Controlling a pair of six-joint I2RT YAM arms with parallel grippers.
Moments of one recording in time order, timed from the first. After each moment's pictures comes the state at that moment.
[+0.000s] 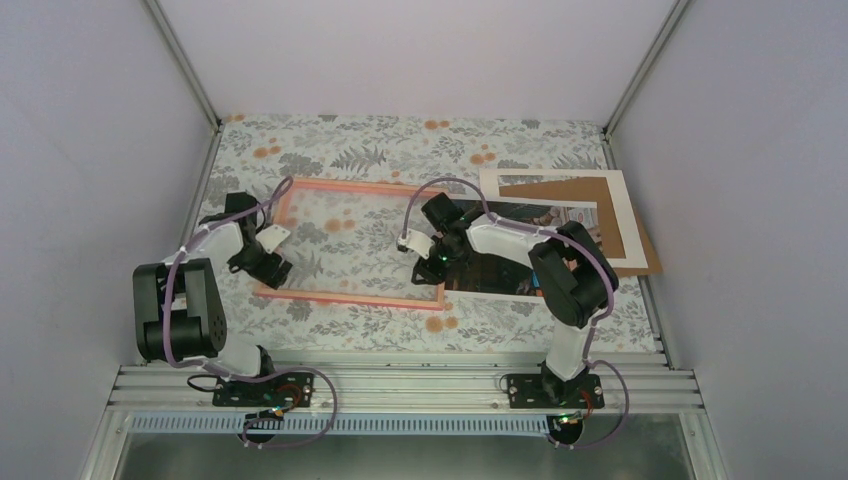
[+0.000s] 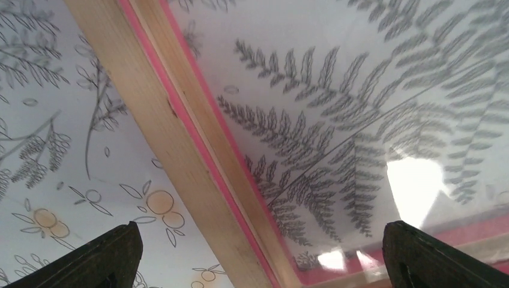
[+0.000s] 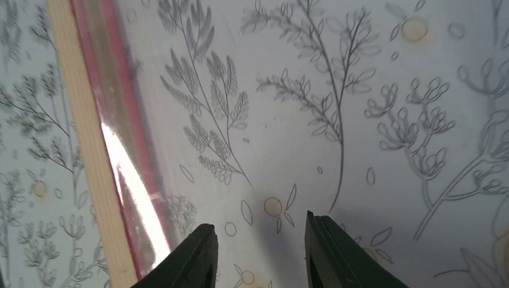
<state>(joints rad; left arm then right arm) 0.14 1.50 0.85 -0.76 0.01 0.58 0.67 1.85 1.15 -0.57 -0.45 -0.44</state>
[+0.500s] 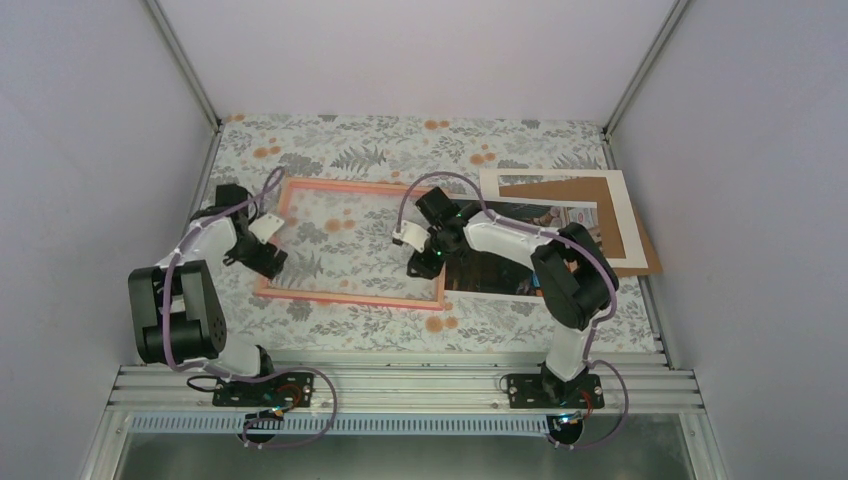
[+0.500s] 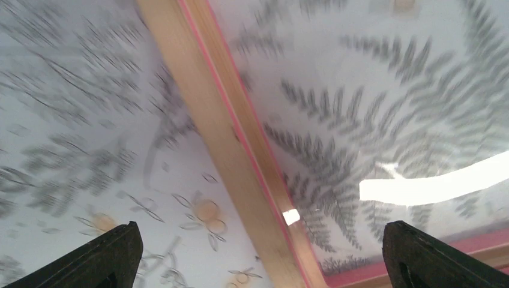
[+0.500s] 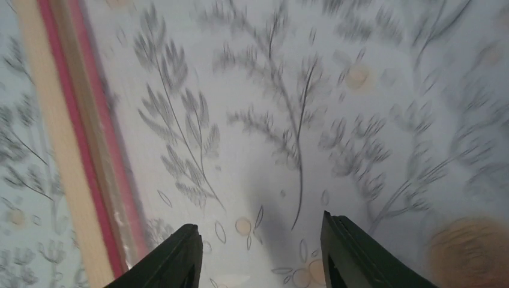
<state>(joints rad) 0.17 1.49 0.84 -0.72 0.01 0.61 0.71 1.85 1.17 -0.55 -0.34 -0.43</state>
